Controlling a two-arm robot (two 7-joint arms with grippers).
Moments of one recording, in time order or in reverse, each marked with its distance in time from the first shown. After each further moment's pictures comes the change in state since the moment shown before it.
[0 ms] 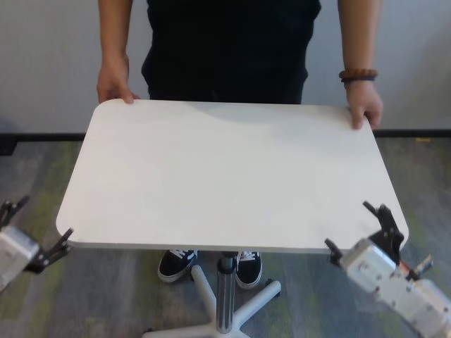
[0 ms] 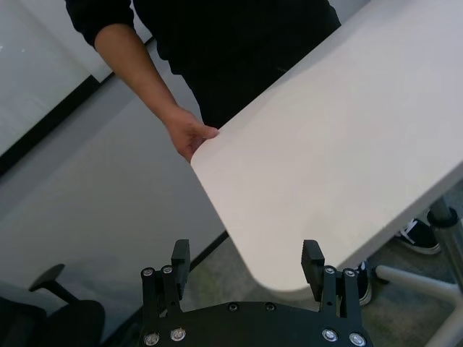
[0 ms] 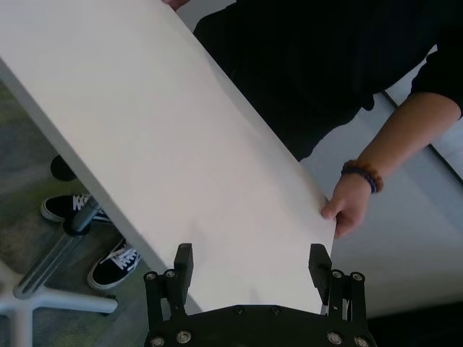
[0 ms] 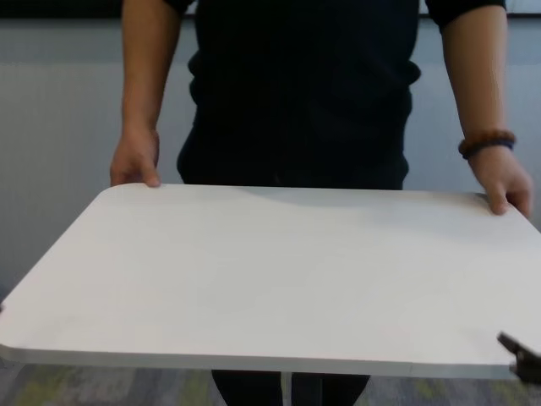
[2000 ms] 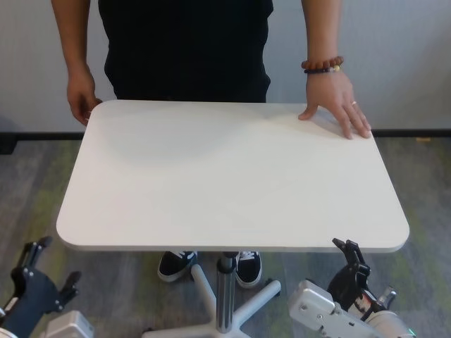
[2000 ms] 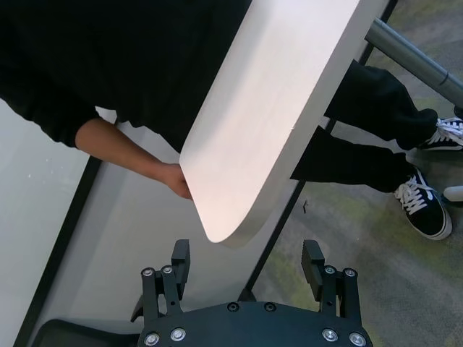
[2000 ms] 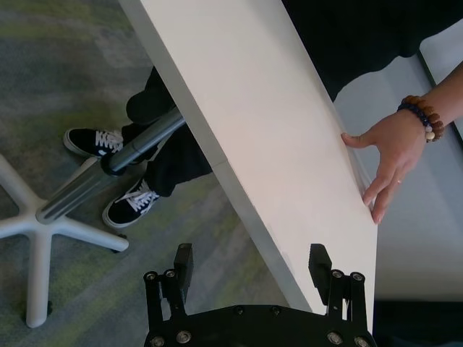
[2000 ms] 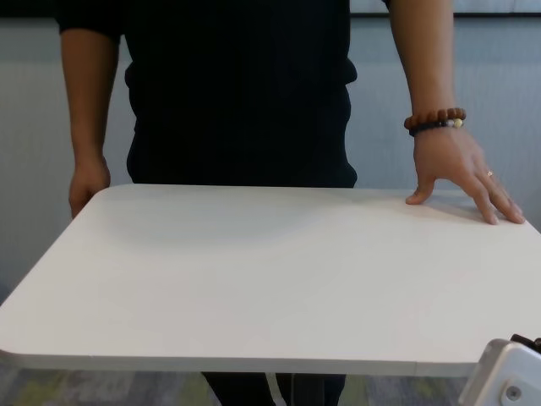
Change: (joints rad) left arm 0.007 -0.138 0.083 0.195 0.574 -0.007 0.211; right arm -0.024 -0.119 -0.068 0.049 -0.247 0.175 0.051
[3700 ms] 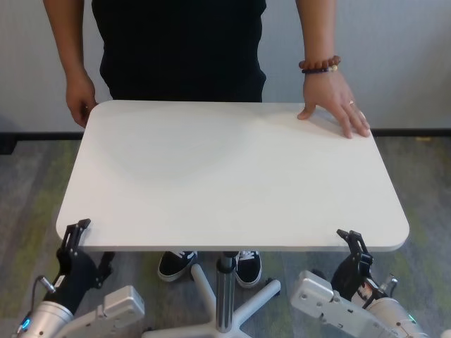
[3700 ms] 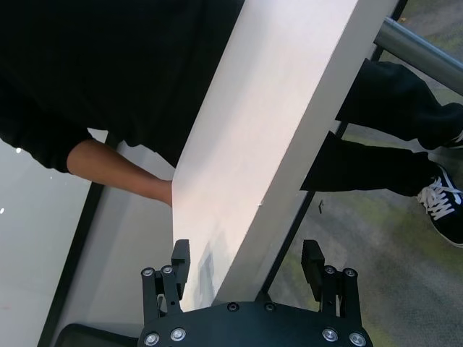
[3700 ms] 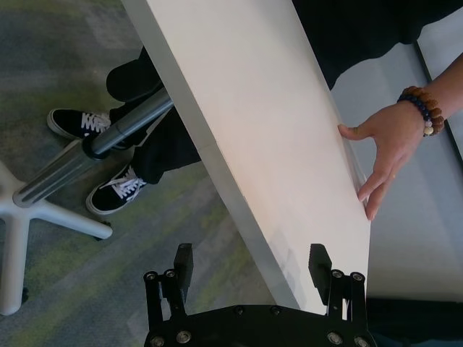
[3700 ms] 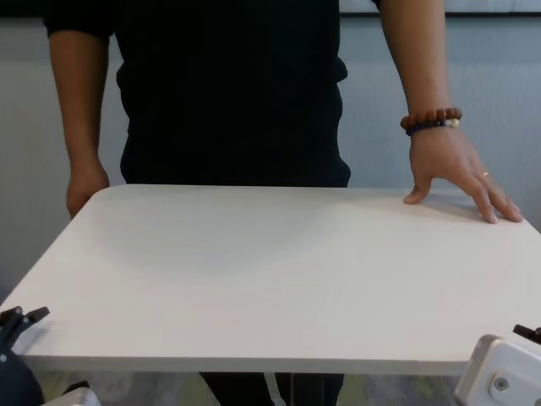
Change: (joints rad) left arm -0.175 -0.213 0.042 0.184 0.175 0.064 0.004; right arm 0.038 -0.050 0.039 0.074 -0.095 -0.009 0.064
